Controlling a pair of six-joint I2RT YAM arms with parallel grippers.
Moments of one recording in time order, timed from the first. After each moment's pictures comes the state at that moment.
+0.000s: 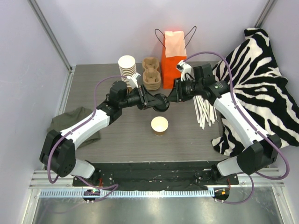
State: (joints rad) left arm -0.55 1.43 1.00 0.20 0.61 -1.06; right arm 0.39 1.42 1.42 -0.68 -0.54 0.17
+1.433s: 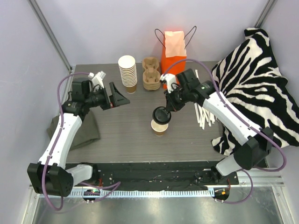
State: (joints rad) left arm -0.13 1.17 1.09 -0.51 0.72 -0.50; right arm 0.55 1.49 1.47 -0.88 -0.32 -0.10
